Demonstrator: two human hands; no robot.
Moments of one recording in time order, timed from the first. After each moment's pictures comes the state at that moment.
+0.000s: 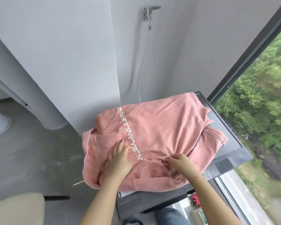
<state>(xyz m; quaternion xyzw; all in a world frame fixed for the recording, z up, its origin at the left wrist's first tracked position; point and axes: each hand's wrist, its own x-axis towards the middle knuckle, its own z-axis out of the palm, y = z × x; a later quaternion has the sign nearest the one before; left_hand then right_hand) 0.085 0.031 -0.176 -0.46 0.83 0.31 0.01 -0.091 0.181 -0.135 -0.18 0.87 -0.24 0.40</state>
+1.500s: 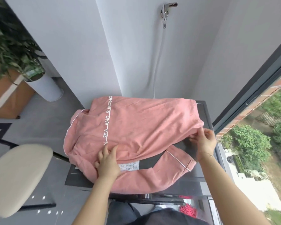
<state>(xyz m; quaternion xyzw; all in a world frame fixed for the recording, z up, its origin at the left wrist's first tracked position) -0.035 0.173 -0.161 -0.70 0.68 0.21 0.05 -0.352 0.206 -0.173 -0.04 0.69 -0.65 0.32</state>
